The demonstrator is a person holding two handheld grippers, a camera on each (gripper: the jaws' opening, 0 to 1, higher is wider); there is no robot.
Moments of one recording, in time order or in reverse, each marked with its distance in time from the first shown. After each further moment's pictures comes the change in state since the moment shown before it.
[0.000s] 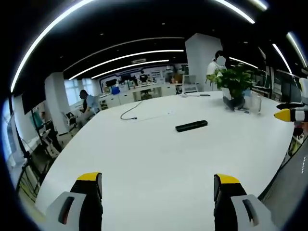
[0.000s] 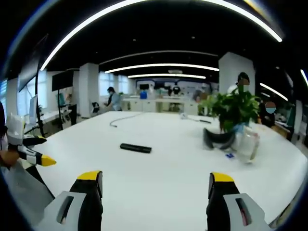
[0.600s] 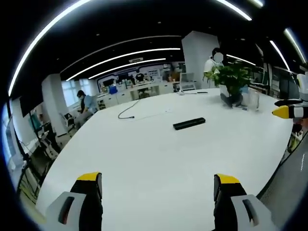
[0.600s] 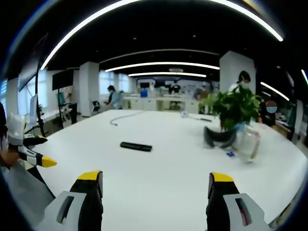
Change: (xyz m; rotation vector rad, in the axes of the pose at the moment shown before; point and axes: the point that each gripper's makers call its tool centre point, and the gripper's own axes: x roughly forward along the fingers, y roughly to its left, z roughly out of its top) left arm 0.001 -0.003 -0.004 0.011 0.022 -0.015; right arm 0.001 -0.001 -0.002 0.006 0.015 0.001
